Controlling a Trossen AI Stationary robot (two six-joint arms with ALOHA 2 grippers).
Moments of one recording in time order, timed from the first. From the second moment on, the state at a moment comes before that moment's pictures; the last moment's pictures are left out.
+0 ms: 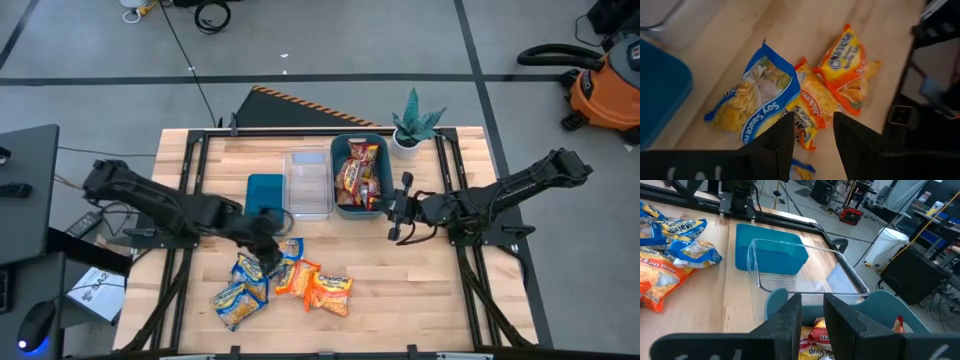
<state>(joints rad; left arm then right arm) -0.31 1.34 1.06 -0.65 -0.06 -0.90 0.27 0.94 0.47 0.16 0.64 -0.15</state>
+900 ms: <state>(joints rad) -0.38 1.83 1.35 -0.89 -0.19 -0.51 0.29 0.95 0.47 0.16 0.64 -0.17</state>
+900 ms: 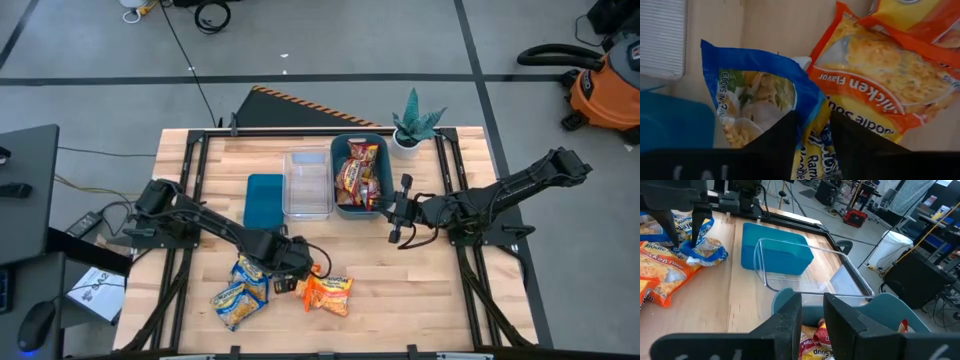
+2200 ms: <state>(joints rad) 0.16 1.64 1.50 -1.37 -0.29 -0.24 0.29 0.95 0.45 0.16 0.63 -0.15</state>
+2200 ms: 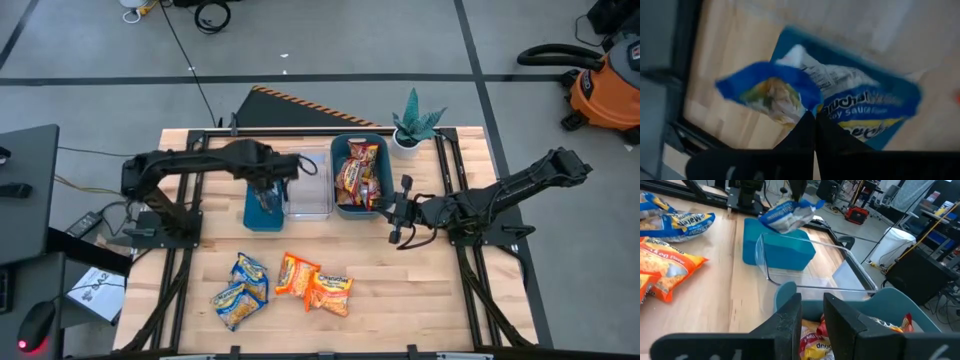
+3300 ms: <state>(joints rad) 0.32 1.65 1.45 -1.36 0.02 -0.41 0.29 0.95 0.44 0.19 0.63 -0.17</state>
